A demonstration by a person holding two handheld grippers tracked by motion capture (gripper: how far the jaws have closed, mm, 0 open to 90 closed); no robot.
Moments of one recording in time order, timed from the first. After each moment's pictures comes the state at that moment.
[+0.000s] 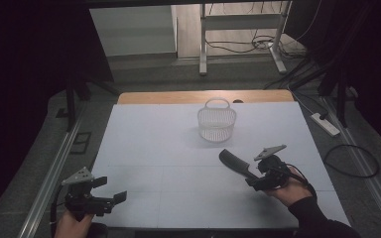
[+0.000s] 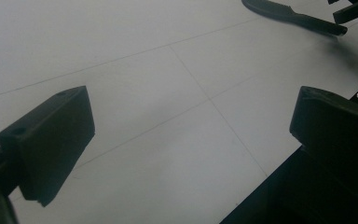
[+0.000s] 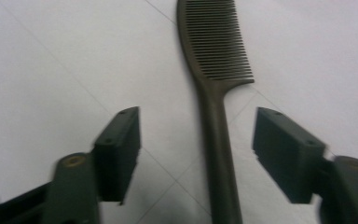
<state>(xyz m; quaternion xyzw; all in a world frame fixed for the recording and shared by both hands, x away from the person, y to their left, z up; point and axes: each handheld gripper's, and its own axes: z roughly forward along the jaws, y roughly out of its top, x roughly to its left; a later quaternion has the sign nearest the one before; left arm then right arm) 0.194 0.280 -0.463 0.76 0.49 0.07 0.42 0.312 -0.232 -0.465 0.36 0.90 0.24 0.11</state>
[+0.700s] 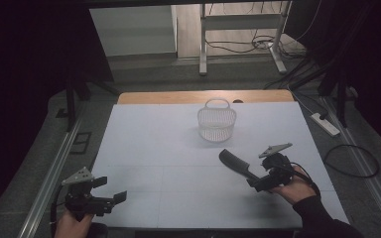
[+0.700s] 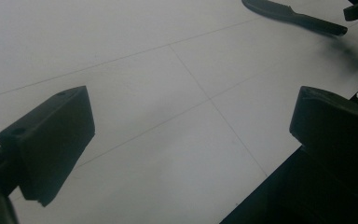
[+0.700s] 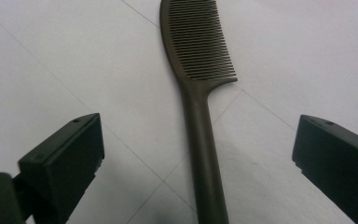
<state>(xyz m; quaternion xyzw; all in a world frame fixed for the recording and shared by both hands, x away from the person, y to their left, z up) 0.194 0.280 -0.463 0.76 0.49 0.07 0.42 0.316 -0.243 -0.465 0.38 0.88 0.25 0.11</state>
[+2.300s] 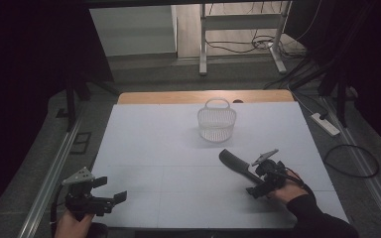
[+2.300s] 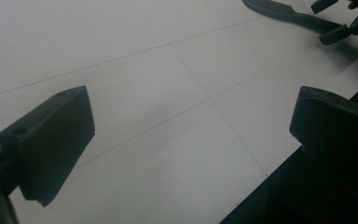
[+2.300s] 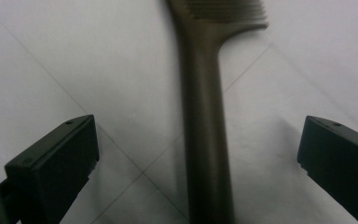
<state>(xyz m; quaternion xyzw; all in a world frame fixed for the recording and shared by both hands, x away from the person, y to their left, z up) 0.194 0.280 -0.463 0.76 0.49 0.07 0.42 0.326 -0.238 -0.510 0.35 0.92 0.17 0.09</state>
